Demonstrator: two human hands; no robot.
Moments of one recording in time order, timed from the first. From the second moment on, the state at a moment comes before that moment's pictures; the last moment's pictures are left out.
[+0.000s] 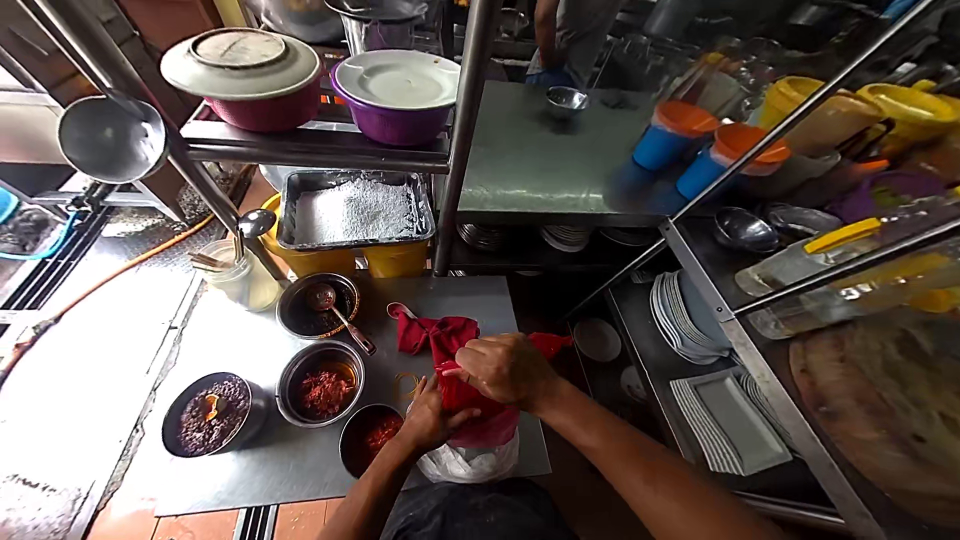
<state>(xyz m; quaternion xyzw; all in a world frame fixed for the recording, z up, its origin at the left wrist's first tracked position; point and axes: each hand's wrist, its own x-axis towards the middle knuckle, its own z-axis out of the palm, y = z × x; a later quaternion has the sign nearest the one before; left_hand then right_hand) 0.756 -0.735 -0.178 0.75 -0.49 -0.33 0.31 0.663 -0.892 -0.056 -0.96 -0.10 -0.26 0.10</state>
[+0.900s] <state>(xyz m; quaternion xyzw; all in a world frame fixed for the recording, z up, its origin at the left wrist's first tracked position) 0.768 -0.767 -0.122 0.65 -0.28 -0.40 0.59 0.593 -0.947 -0.112 -0.74 0.29 -0.23 0.56</state>
